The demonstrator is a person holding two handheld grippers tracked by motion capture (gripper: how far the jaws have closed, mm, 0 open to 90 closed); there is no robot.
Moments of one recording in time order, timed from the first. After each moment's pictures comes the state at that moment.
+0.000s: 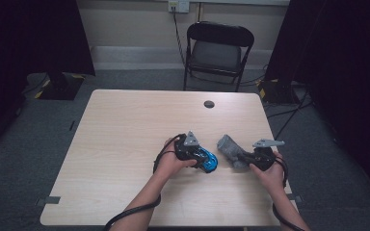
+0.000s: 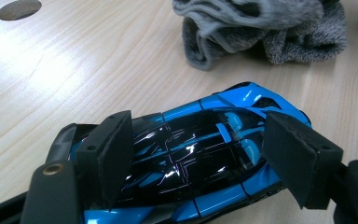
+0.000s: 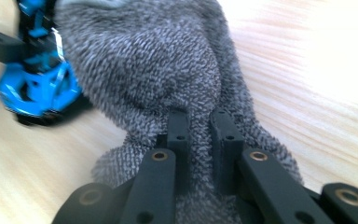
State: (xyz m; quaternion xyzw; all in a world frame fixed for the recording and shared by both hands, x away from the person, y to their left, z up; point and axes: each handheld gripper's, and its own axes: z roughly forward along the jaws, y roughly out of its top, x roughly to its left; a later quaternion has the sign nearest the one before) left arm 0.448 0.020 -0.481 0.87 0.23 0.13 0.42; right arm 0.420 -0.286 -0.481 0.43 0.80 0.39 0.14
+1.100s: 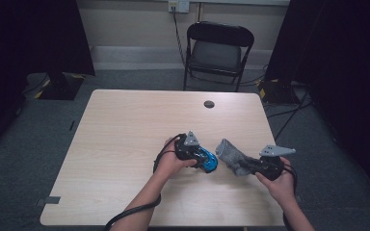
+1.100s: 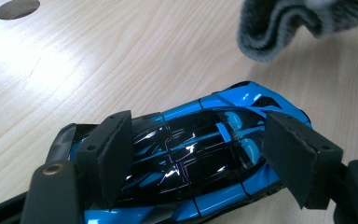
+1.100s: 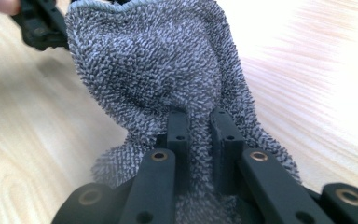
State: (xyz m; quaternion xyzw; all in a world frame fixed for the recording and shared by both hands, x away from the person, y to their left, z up) left arm 0.449 0.020 -0.480 0.87 0.23 0.12 0.42; right arm 0.378 -0.288 -0.453 0.37 0.81 0.44 0.14
